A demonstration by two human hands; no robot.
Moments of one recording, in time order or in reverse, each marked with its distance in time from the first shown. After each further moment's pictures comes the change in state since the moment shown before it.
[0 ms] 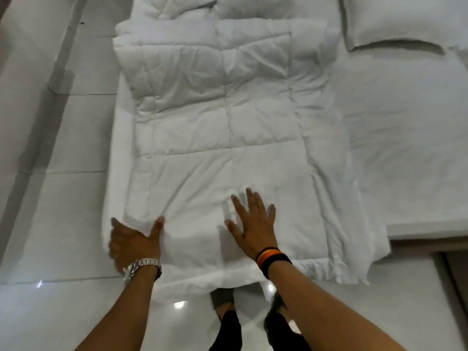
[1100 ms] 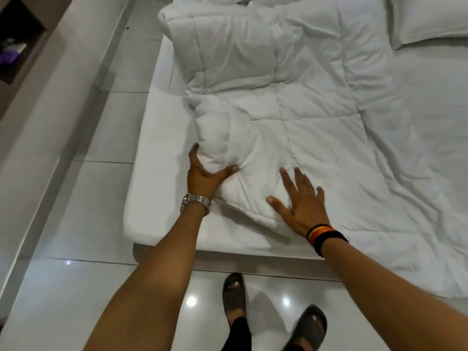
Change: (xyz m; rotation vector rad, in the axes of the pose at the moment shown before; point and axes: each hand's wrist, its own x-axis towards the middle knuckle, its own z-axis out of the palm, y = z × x) left_hand 0.008 0.160 0.017 -0.663 -0.296 0.337; right_hand 0.048 0.074 -0.042 0.045 0.028 -0.013
